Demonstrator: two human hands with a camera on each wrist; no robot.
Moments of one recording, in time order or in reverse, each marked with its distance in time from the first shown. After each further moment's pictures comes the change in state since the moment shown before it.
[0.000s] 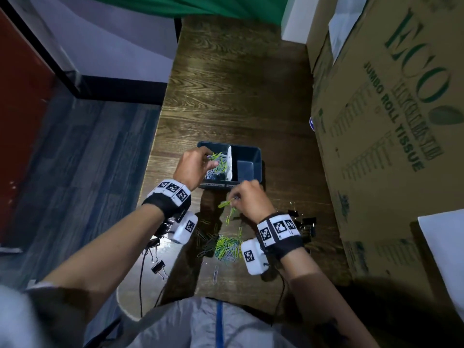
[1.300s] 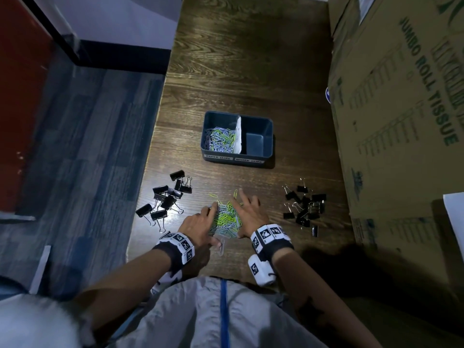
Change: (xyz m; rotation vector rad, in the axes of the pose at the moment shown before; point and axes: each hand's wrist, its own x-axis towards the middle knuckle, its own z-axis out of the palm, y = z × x) left_hand -0.179 -0.070 0.100 0.570 -0.636 -0.043; right_hand -0.042 0.052 0.111 -0.411 -0.382 0.054
